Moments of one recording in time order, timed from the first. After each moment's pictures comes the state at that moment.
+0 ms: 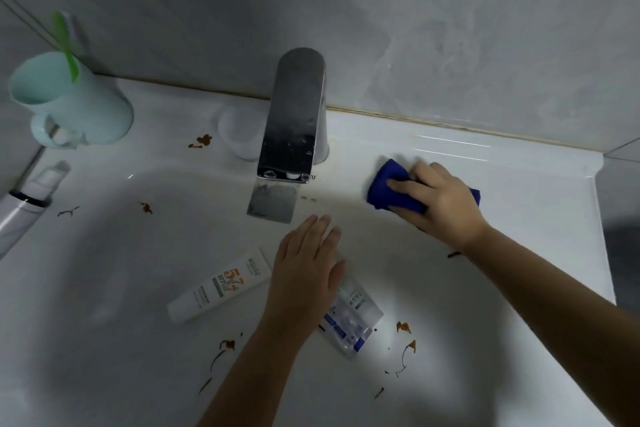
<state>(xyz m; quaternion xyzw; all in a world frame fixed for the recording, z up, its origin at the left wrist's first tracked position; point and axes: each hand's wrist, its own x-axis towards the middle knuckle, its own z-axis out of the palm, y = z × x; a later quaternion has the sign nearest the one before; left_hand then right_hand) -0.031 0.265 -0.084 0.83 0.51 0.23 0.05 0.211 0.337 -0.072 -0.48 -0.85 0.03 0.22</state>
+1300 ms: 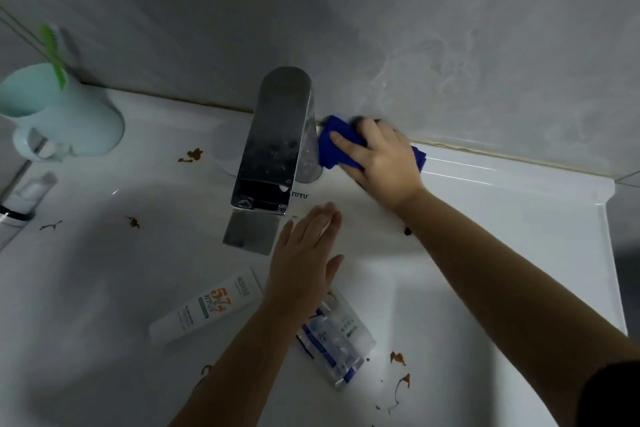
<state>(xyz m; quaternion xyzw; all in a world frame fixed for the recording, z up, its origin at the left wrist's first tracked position) -0.015 0.310 -0.102 0.83 0.53 0.14 0.05 0.154 0.428 -0.070 -0.49 -0.84 -0.06 0.23</state>
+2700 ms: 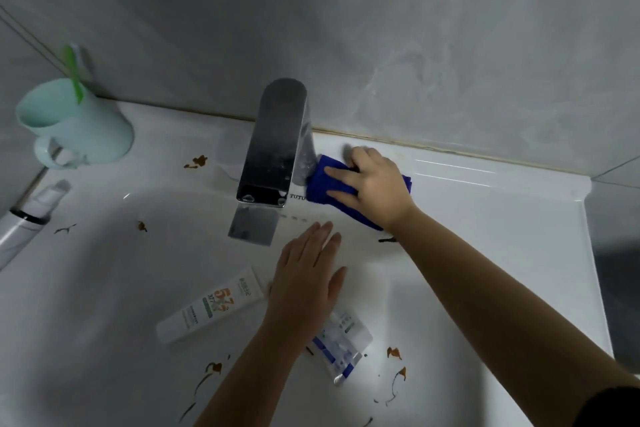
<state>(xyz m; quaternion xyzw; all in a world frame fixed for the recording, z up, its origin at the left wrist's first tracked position) -0.012 0.278 -0.081 0.82 0.52 0.22 0.06 0.148 0.397 -0.067 -0.50 -0.84 0.00 0.19</state>
